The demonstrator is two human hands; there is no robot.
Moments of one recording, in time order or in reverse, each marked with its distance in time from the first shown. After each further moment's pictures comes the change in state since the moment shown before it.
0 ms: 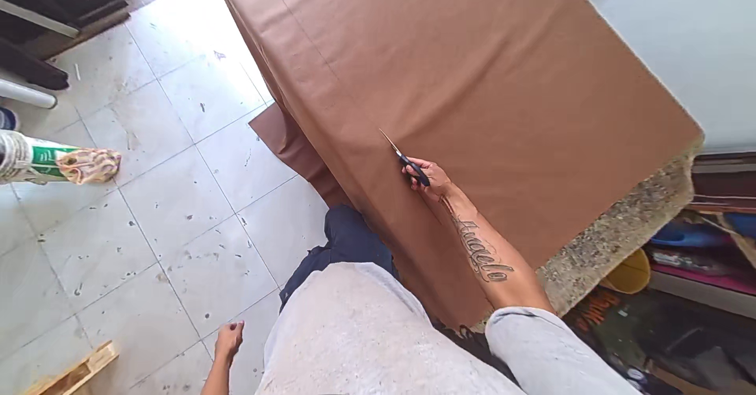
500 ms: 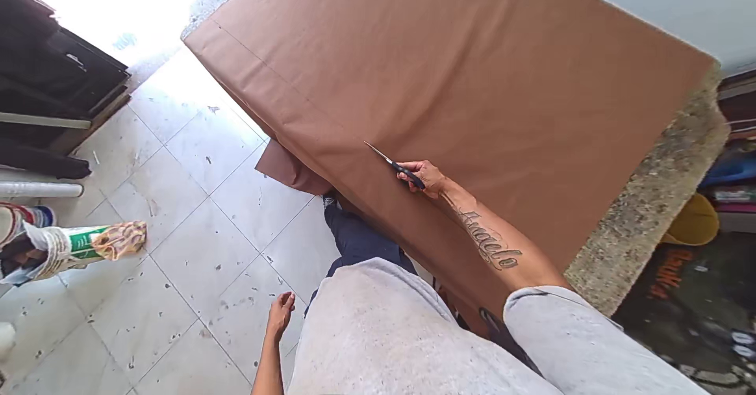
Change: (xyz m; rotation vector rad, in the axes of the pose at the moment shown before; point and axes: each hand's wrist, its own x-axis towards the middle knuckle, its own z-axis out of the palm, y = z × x) left_hand 0.009 0.199 -0.018 -0.057 -0.170 0.427; right_hand 0.030 -0.015 0.011 -0.010 0.012 -0.028
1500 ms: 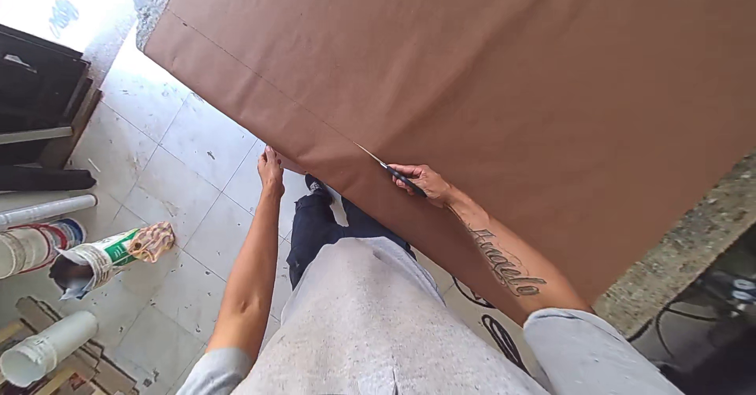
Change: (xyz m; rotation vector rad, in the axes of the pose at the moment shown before) left_hand 0.166 0.547 -0.069 -0.304 0.215 0.319; right_hand 0.114 -0.073 0.052 0.119 -0.095 0.048
